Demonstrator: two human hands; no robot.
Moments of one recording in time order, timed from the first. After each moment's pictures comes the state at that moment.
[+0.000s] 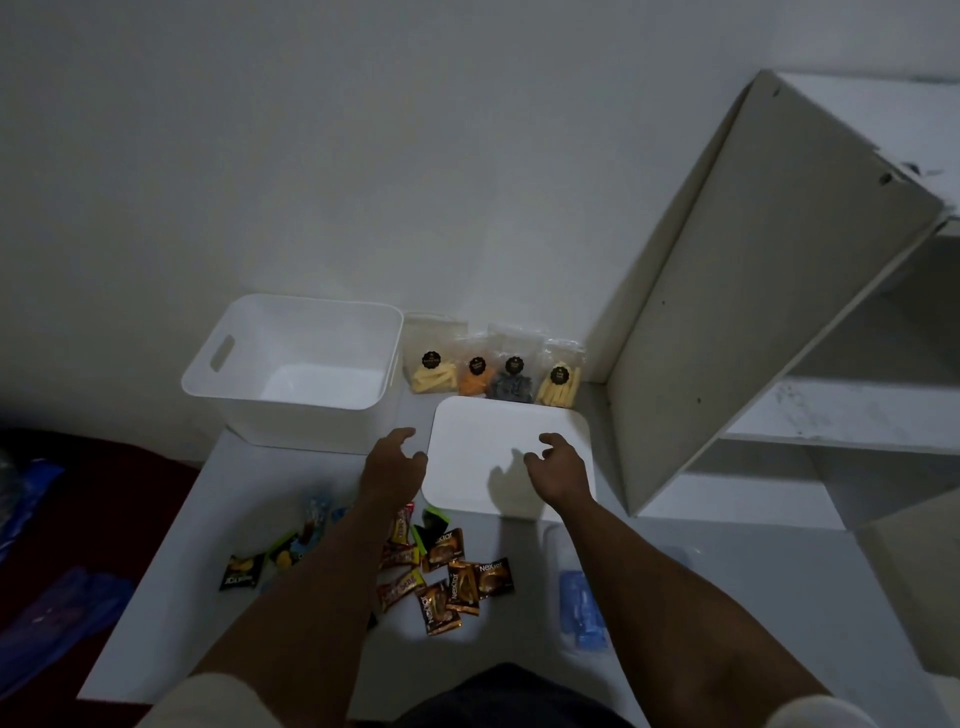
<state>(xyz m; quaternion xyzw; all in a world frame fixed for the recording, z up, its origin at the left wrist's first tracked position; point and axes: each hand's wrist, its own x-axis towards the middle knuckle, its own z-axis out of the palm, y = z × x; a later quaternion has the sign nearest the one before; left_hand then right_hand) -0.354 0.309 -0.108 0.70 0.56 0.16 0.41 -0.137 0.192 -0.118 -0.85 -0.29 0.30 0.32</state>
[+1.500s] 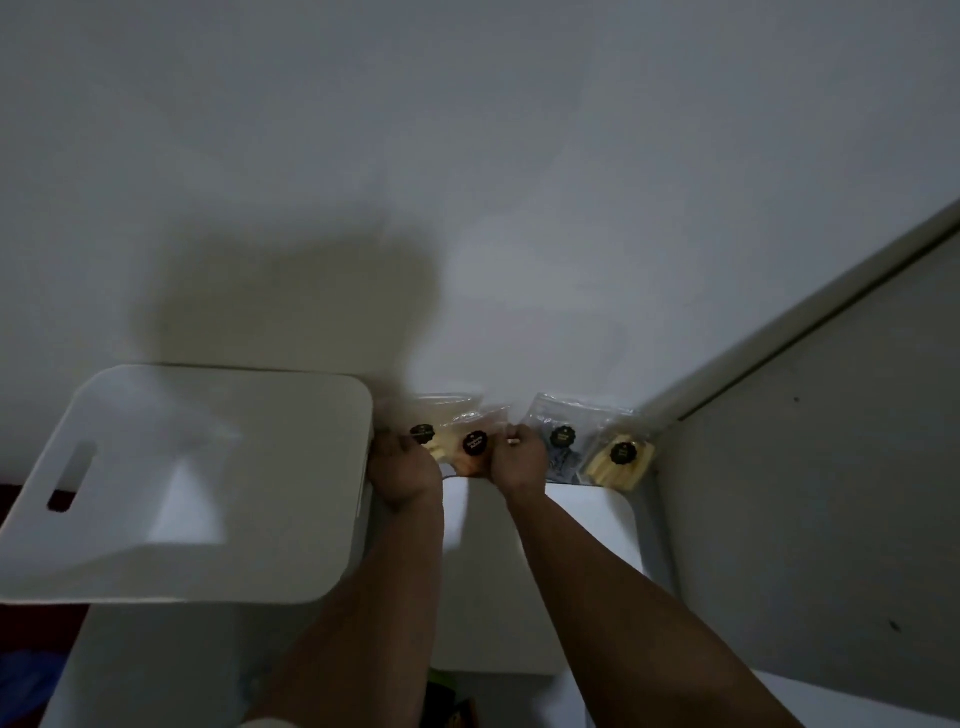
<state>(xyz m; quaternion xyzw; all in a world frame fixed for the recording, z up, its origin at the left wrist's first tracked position) -0.189 0.510 -0.166 0.41 0.74 0.24 0.47 -0.084 0.448 -0.188 -0.84 -0.11 0.32 0.43</state>
